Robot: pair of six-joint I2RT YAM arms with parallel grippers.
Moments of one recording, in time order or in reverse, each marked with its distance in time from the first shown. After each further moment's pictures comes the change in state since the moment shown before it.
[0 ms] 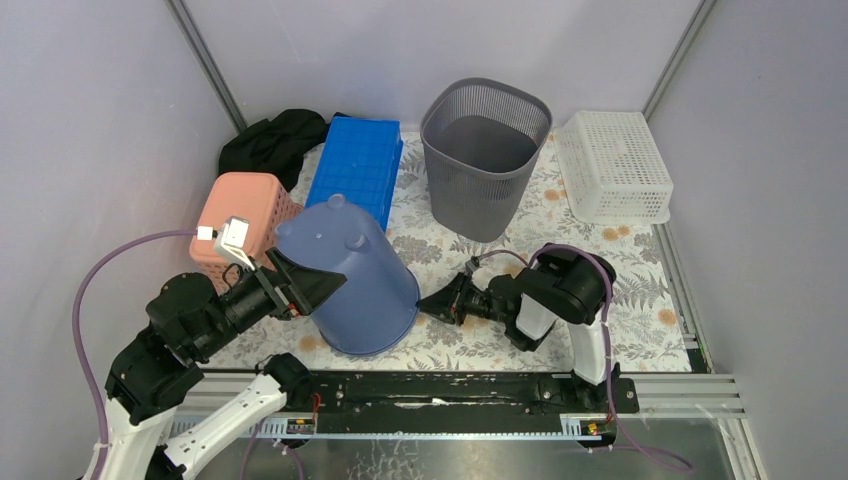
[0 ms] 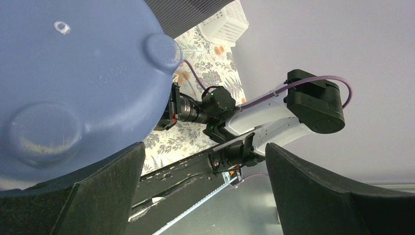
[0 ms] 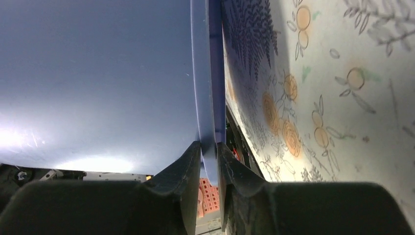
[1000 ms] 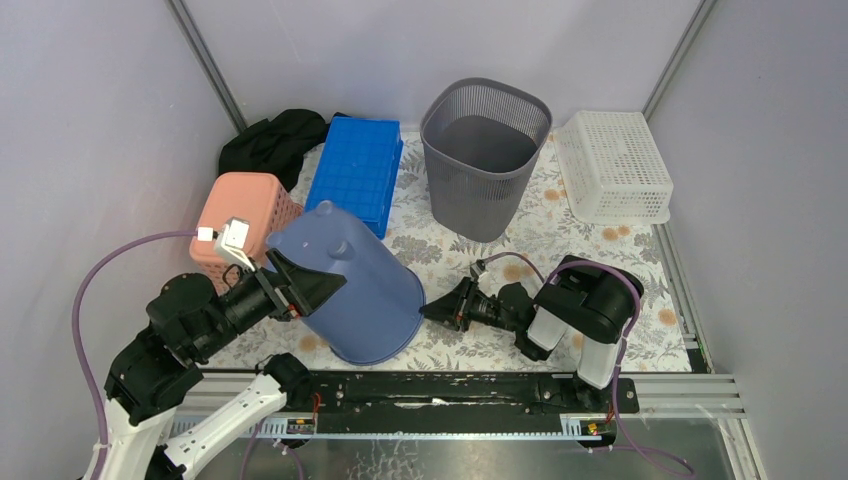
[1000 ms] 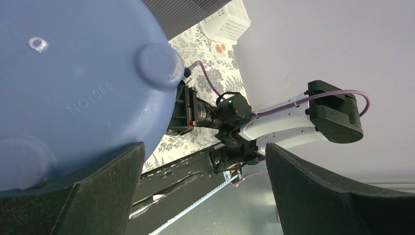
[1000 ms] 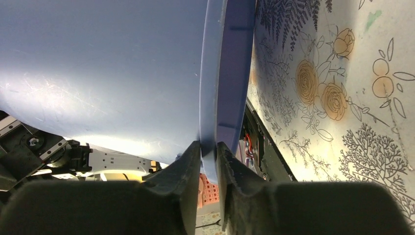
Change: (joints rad) left arm 0.000 -0.001 0.004 -0.014 0.001 -0.002; right arm 0.055 -0.162 -0.089 -0.003 0.055 -0.017
